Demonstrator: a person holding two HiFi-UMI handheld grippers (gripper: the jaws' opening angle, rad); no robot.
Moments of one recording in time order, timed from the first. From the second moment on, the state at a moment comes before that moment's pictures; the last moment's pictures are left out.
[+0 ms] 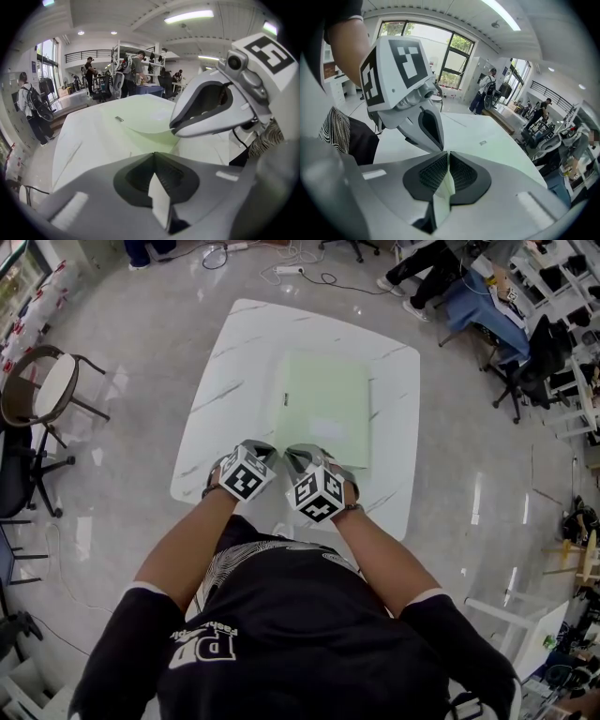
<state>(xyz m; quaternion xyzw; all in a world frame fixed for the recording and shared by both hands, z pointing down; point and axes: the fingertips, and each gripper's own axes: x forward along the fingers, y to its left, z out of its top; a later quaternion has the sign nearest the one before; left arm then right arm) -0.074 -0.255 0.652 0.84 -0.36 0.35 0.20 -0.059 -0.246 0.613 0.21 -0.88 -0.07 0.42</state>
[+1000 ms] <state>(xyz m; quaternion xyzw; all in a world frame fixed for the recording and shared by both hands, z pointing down) -0.074 -0.251 0.650 0.84 -0.37 0.36 0.20 -0.045 -0.246 0.583 0.23 -0.91 0.02 0.35</state>
